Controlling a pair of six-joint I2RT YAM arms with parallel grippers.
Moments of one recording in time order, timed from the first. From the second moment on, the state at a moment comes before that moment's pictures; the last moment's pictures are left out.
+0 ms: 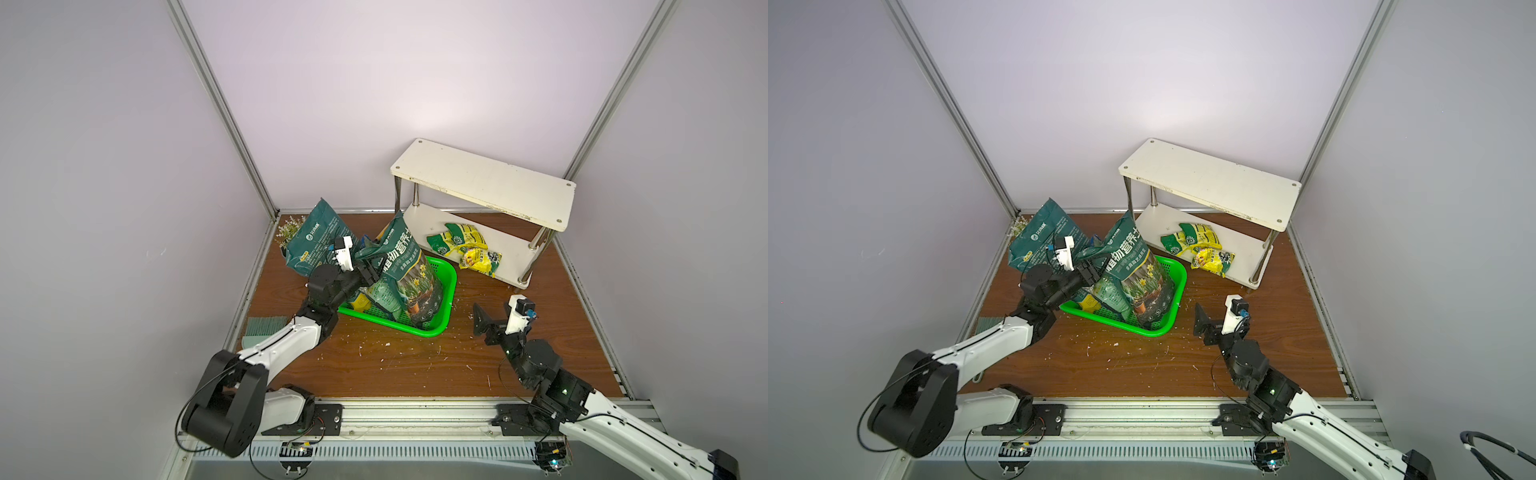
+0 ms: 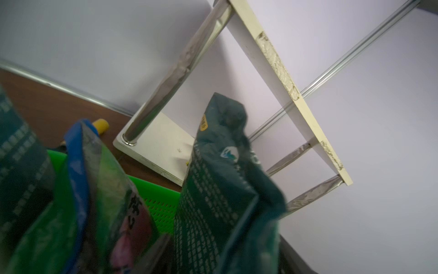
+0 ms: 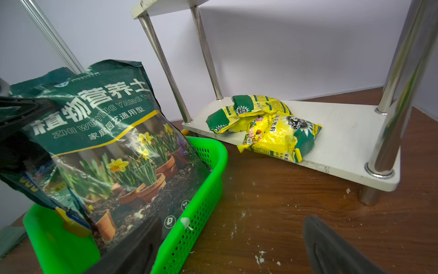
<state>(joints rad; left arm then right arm) -0.41 1.18 0.59 0.57 0.25 -0.69 0.88 0.42 0.20 0.09 0.61 0.38</state>
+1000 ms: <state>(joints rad) 0.20 0.97 0.94 -0.26 0.38 -0.54 0.71 1.28 1.05 -0.22 0.44 -0.44</state>
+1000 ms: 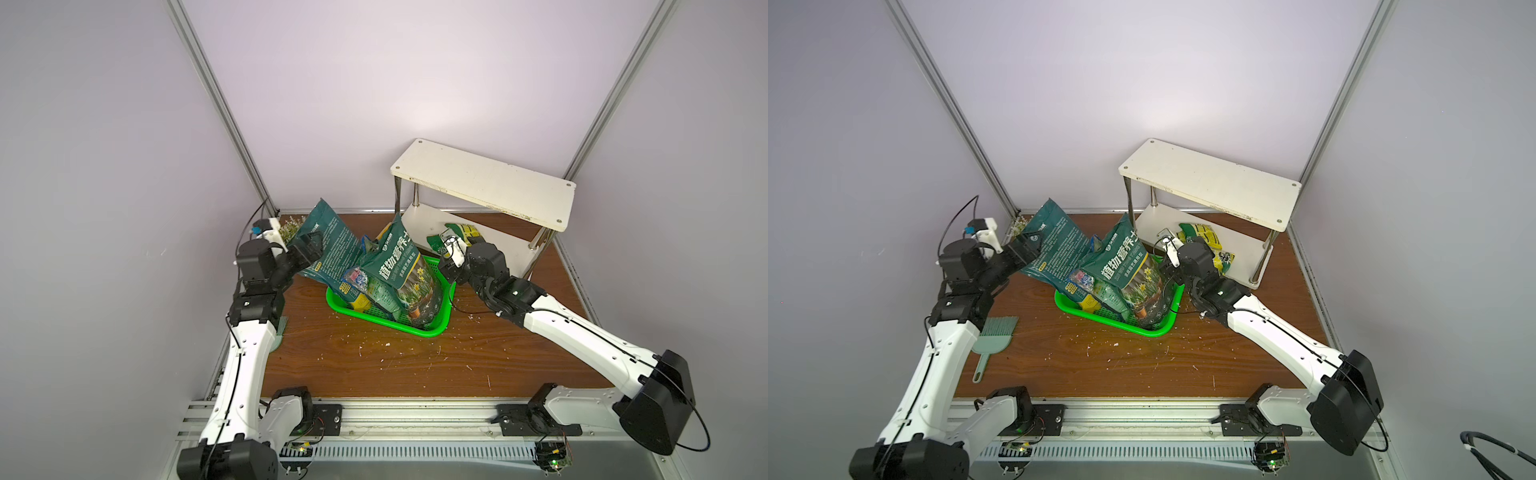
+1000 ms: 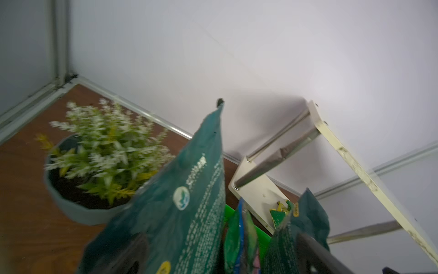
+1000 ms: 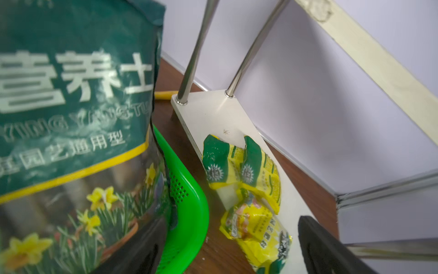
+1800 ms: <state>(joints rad) 0.01 0.93 0.96 -0.40 0.49 -0.35 0.63 1.61 1.04 -0.36 0.63 -0.86</state>
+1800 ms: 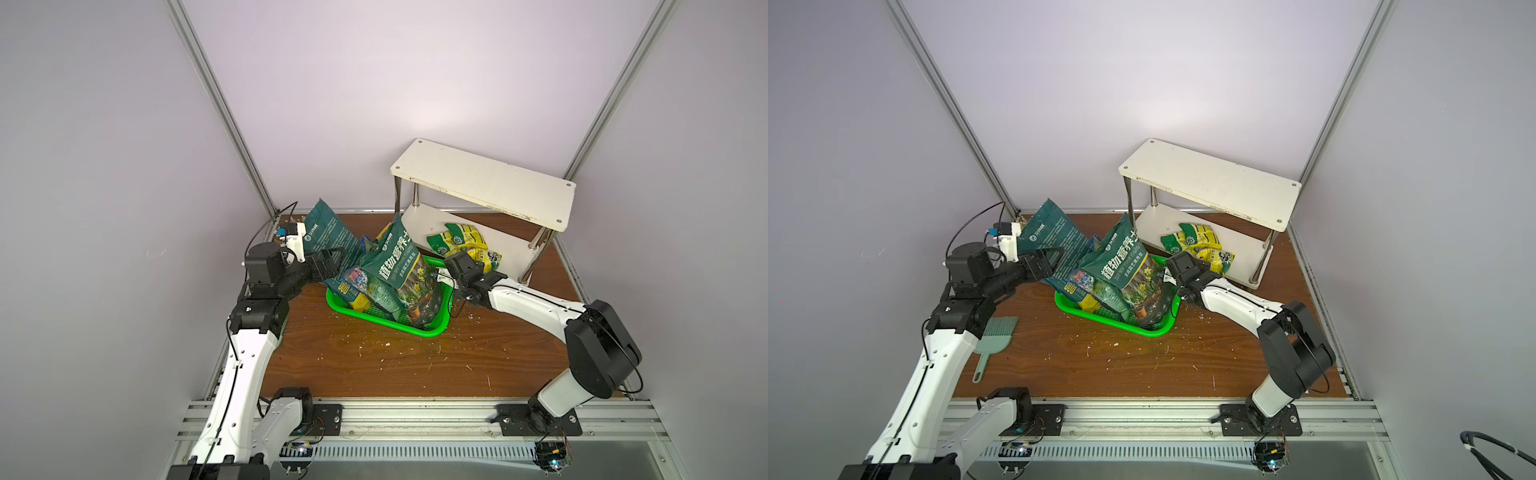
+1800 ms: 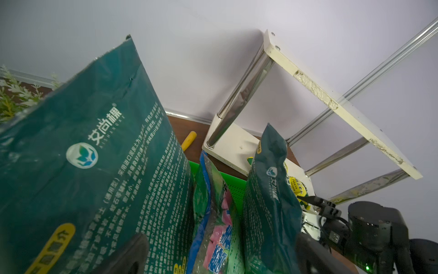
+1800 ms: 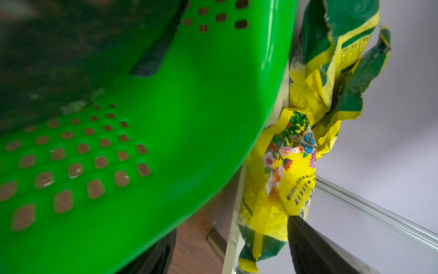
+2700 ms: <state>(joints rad) -0.06 0.87 0.98 -0.45 0.43 -0.31 0.55 1.76 1.16 -0.27 0.50 -0.71</state>
